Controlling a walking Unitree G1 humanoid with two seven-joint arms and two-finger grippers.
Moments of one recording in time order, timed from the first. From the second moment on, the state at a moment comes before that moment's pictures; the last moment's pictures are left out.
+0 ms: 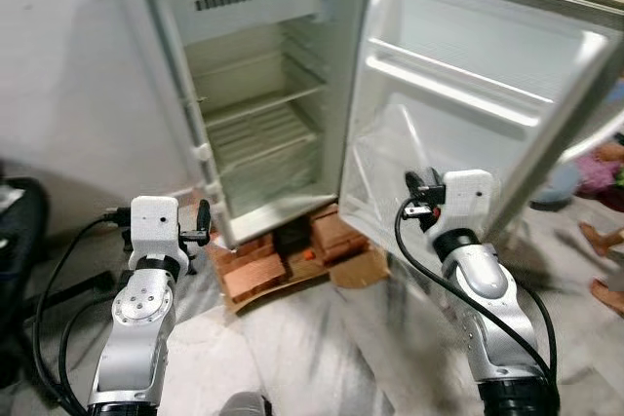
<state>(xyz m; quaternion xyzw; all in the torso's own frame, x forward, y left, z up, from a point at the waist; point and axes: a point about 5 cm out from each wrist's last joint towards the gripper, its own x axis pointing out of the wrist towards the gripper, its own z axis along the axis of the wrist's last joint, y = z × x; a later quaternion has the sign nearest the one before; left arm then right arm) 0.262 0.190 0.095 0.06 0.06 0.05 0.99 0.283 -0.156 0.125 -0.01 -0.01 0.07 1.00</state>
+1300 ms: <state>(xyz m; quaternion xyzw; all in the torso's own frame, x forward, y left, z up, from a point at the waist) 0.252 0.196 0.084 0.05 0.06 0.05 1.00 0.280 -0.165 0.102 0.00 0.05 0.02 1.00</state>
